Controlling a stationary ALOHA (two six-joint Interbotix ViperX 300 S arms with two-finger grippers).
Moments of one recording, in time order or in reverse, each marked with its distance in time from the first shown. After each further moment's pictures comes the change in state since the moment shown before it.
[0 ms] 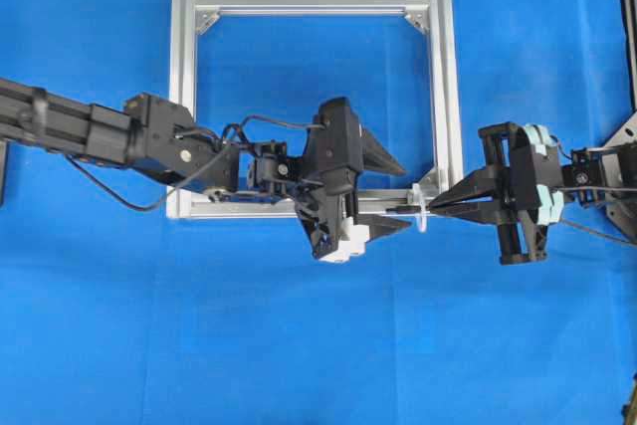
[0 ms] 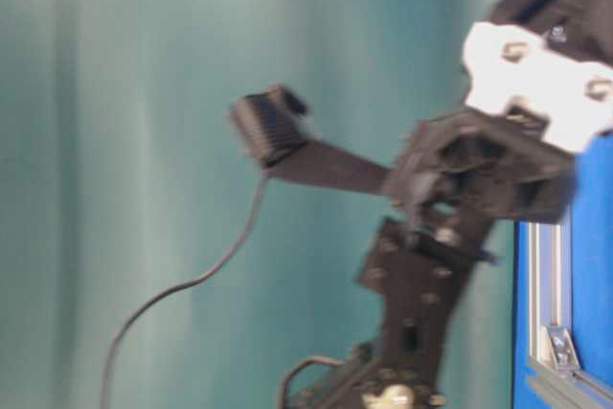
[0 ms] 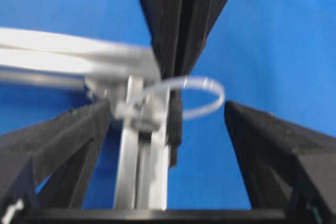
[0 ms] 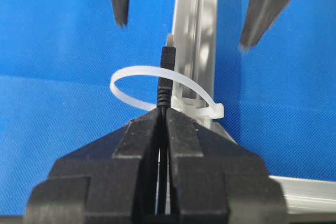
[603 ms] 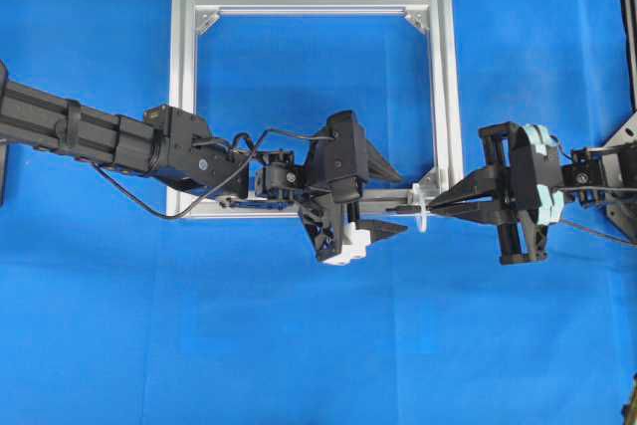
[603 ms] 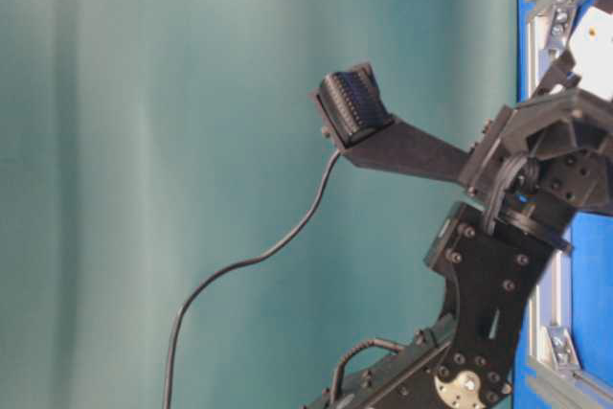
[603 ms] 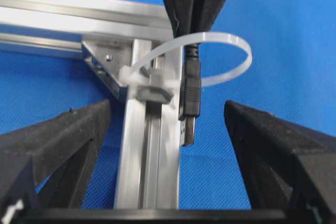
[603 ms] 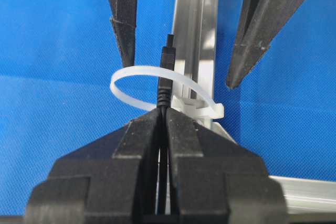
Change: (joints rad) left arm 0.000 0.075 -0.021 0.000 -0.021 0.000; right arm -0.002 0.000 0.000 -0.002 0.000 -0.002
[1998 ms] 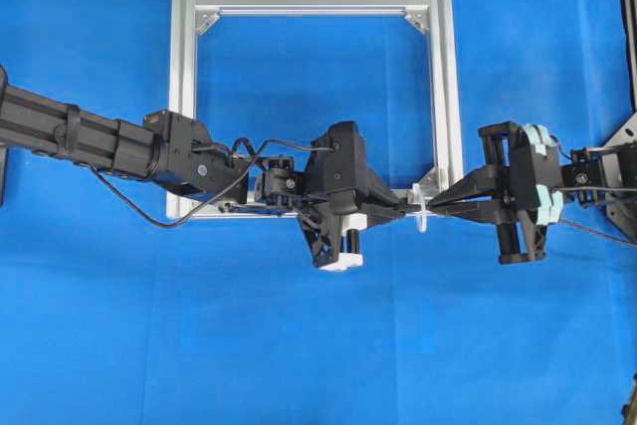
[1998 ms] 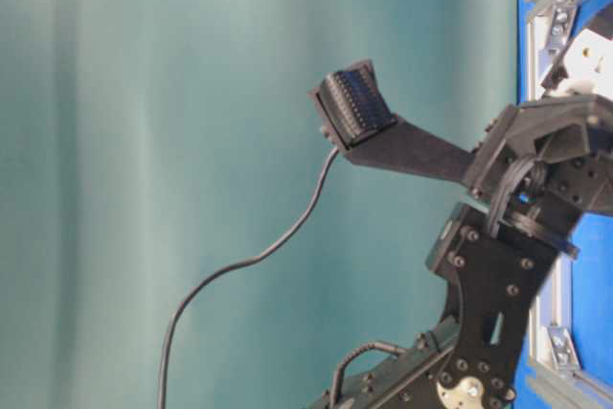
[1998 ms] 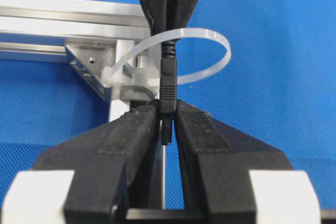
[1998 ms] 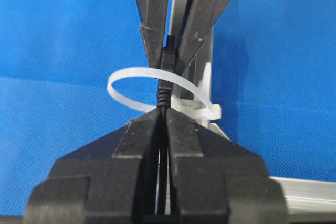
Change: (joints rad) left arm -0.014 0.002 -0.002 0.006 -0.002 0.040; right arm 0.002 0.000 -0.002 -0.002 0.002 0.000
